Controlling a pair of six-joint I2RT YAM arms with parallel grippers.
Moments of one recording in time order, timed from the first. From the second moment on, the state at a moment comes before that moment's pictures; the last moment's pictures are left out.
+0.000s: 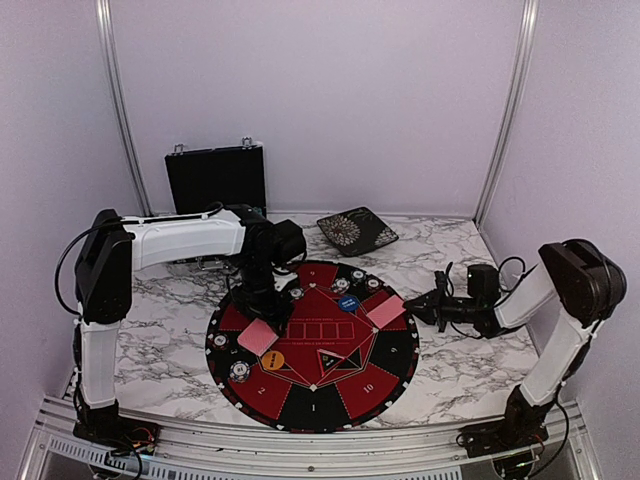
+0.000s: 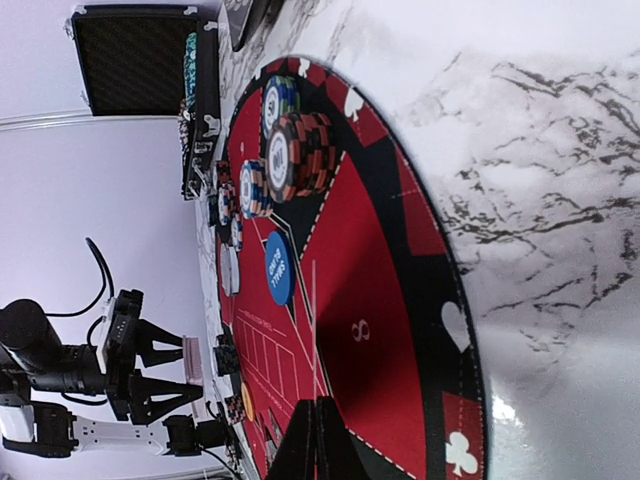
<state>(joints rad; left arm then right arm) -0.84 2.07 1.72 -1.21 0.10 -0.26 0.17 1.73 0.46 0.73 -0.81 1.02</state>
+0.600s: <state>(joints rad) -0.84 2.08 1.74 -1.21 0.11 -0.26 0.17 1.53 0.47 0.44 -0.72 0.85</state>
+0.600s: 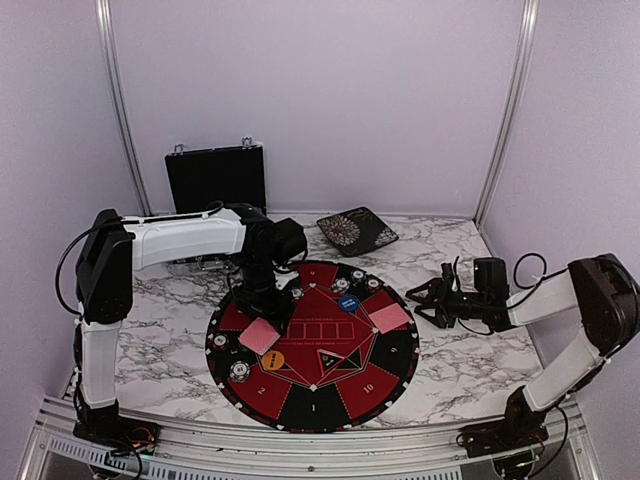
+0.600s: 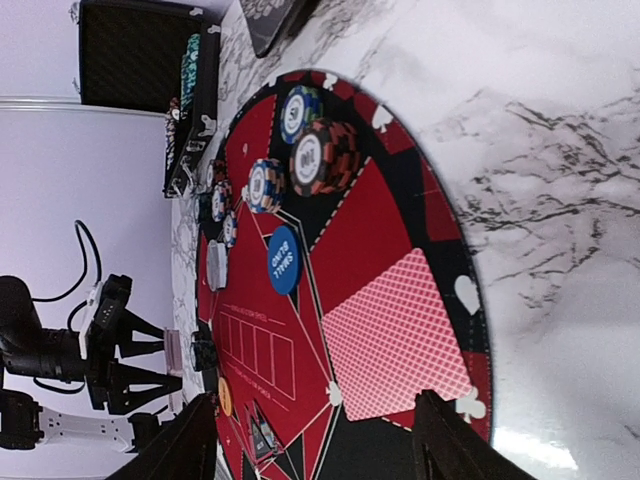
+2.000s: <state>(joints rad) -0.96 2.09 1.80 -1.23 0.12 -0.30 0.72 2.00 0.76 0.99 -0.82 1.30</state>
